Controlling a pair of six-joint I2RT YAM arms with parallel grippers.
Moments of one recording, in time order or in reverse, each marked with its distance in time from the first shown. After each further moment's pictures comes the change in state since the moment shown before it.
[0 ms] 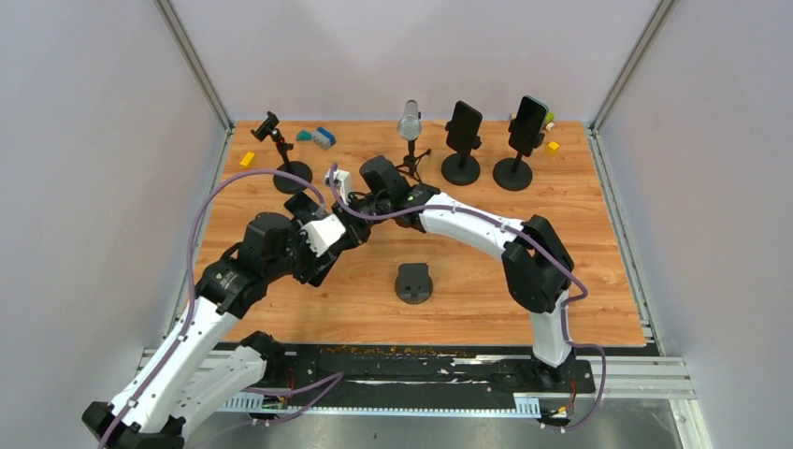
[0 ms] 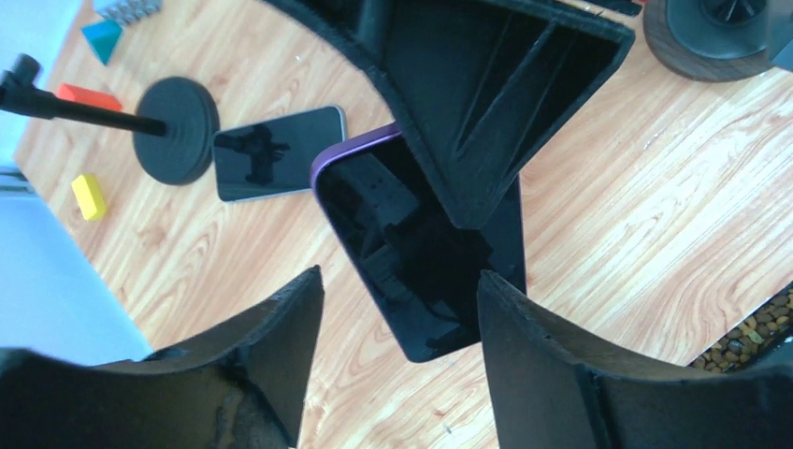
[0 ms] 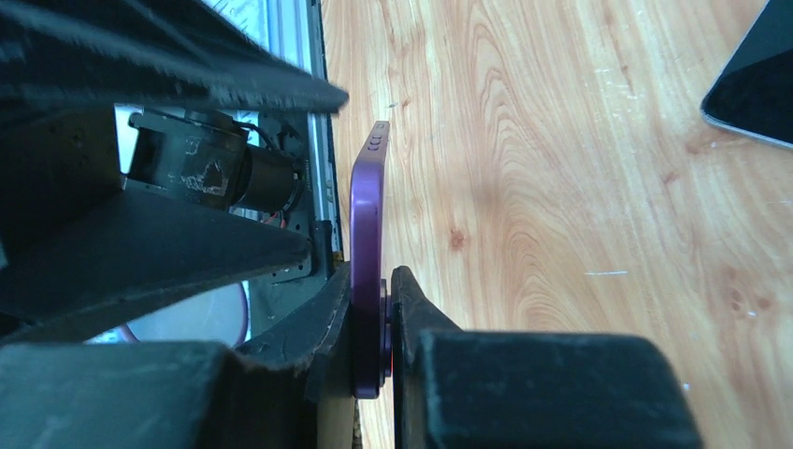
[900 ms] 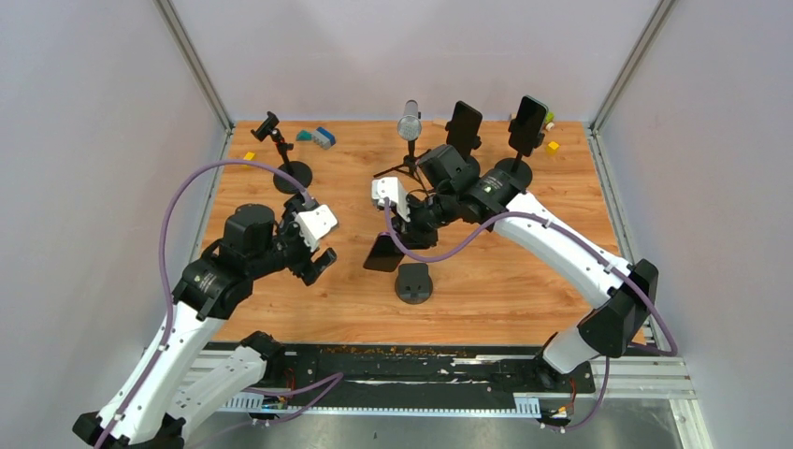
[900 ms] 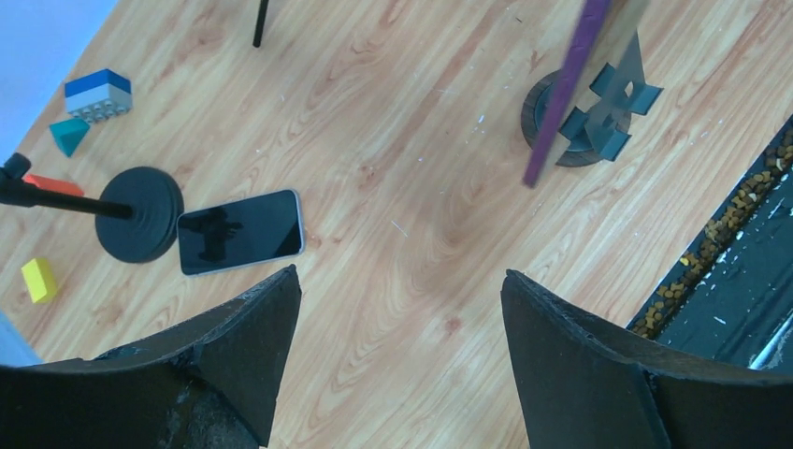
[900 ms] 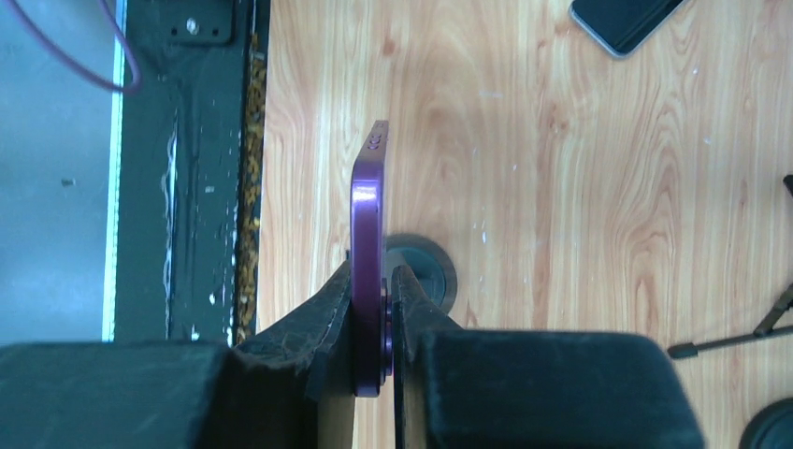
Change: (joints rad) left arm 0.000 -0.029 0.180 -0.074 0.205 -0.093; right arm -0.060 -0.460 -0.066 -0.629 0.169 -0.780
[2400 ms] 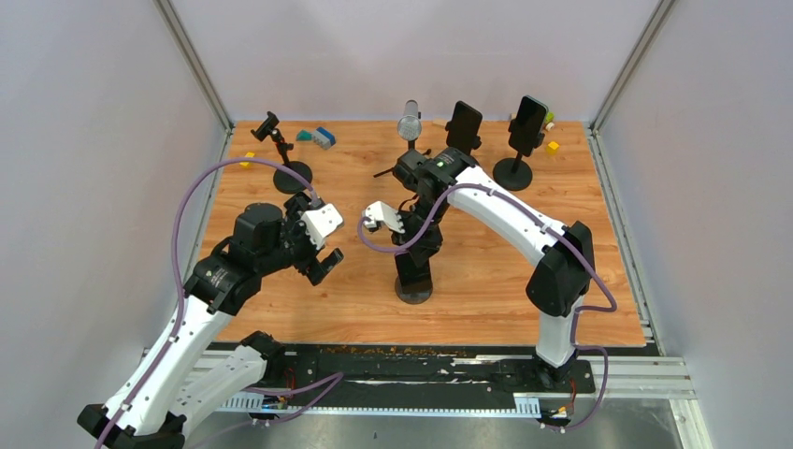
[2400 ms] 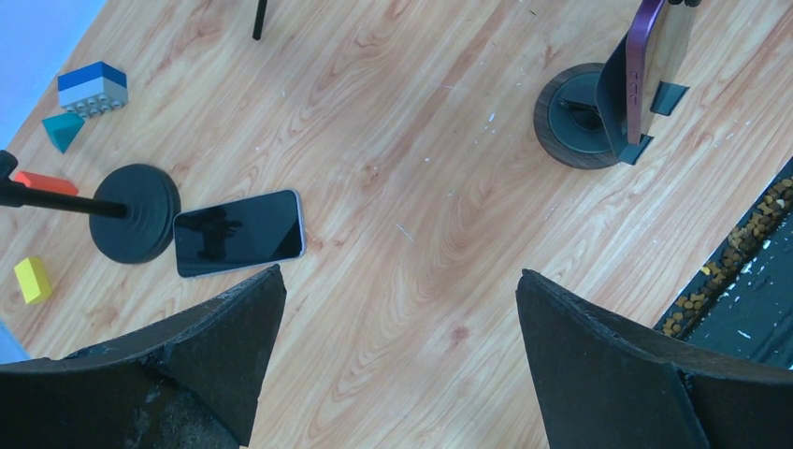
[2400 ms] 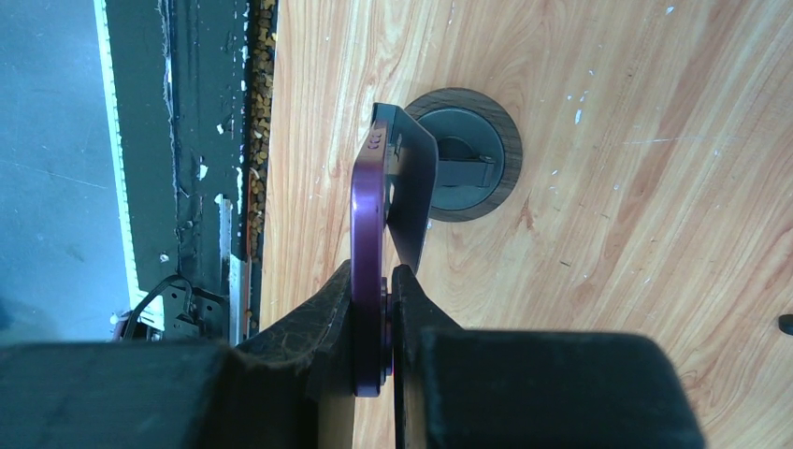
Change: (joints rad) left arm 0.000 0.029 -0.058 0.072 -0.014 0.003; right arm -0.027 0.338 0.295 -0.584 0.101 -0.367
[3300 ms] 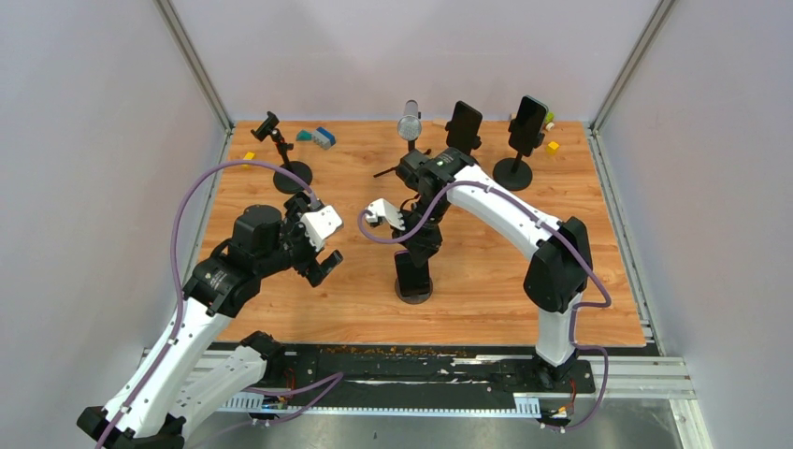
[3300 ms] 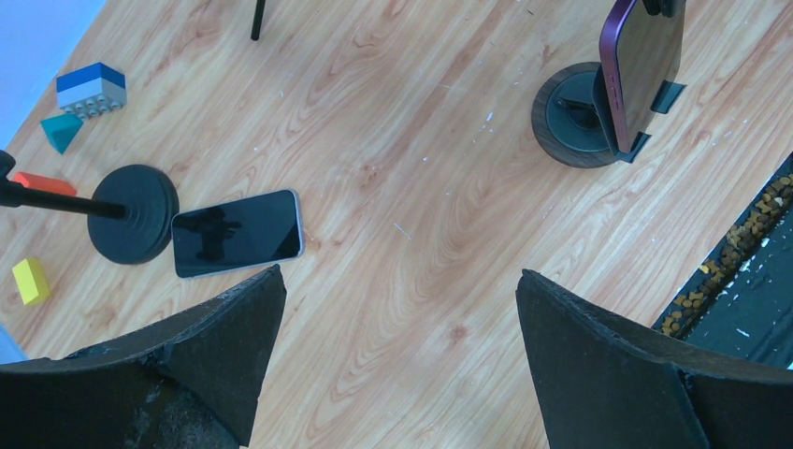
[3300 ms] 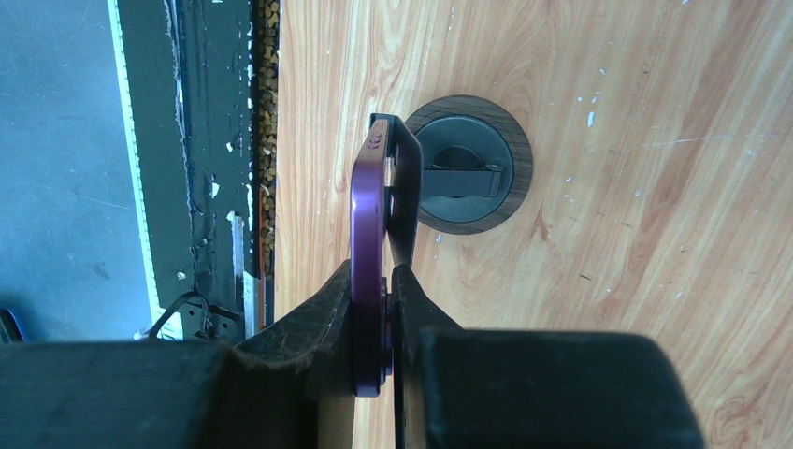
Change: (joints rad) left arm 0.000 -0.014 -0.011 0.002 0.004 0.002; right arm -0.034 0.022 -0.027 0.030 -0.055 0.035
